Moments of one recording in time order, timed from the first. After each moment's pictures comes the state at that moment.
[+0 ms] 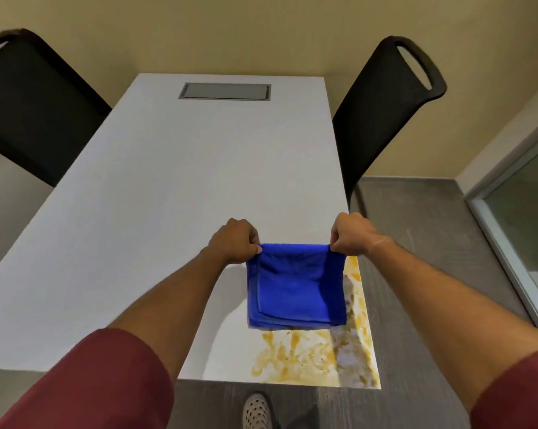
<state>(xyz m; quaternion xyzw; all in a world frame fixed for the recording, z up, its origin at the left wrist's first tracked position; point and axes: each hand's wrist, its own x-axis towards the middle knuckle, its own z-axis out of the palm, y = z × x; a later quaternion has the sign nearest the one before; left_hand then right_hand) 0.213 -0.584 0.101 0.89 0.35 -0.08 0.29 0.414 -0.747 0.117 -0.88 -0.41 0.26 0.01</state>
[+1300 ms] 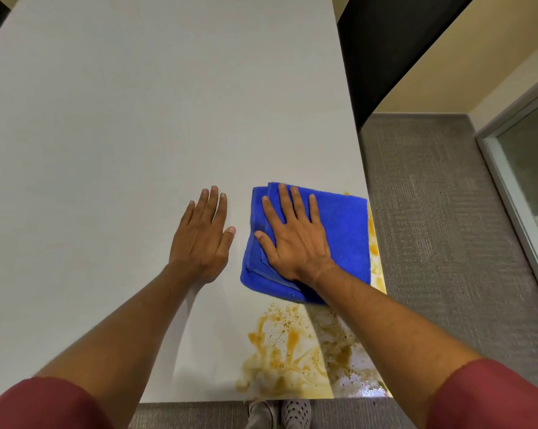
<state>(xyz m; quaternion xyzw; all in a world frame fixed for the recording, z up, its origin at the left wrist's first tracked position) 0.195 -0.565 -0.071 0.95 0.30 -0.01 0.09 0.349 -0.707 -0.063 -0.84 -0.53 0.06 0.02</state>
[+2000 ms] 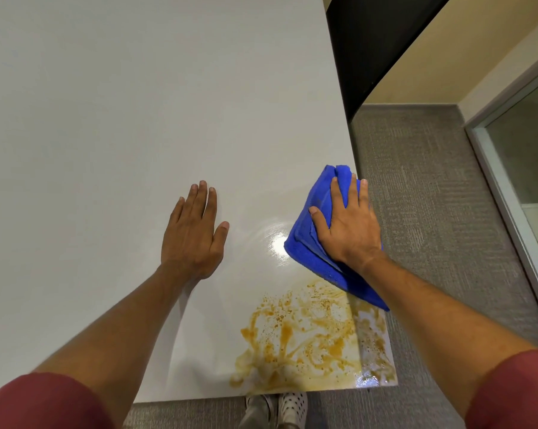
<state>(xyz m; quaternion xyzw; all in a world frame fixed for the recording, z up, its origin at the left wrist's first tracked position) 0.198 -0.570 -0.073 0.94 0.32 0.00 0.09 0.417 -0.767 -0.061 -0.93 -0.36 0.09 0.07</state>
